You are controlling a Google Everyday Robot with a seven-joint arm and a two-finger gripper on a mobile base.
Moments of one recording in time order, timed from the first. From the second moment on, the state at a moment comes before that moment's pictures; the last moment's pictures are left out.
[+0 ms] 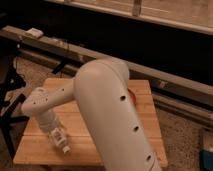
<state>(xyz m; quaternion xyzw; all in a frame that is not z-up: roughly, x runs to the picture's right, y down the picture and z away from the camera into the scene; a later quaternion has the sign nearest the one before) -0.266 0.249 0.769 -0.36 0.19 0.36 0.84</state>
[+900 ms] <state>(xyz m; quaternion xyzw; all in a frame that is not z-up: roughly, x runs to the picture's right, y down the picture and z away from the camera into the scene) -0.271 0.237 0.759 -0.36 0.21 0.35 0.84</state>
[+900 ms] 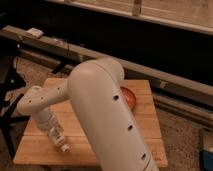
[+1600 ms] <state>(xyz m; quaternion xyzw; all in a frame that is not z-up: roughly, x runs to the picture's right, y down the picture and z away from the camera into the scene) -0.210 0.090 0.708 -0.34 0.15 0.48 0.80</state>
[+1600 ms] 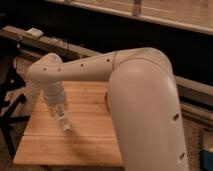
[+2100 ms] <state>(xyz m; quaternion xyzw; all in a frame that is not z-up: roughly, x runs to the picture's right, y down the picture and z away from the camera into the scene) -0.125 0.015 0.749 -0.30 0.17 0.56 0.76</state>
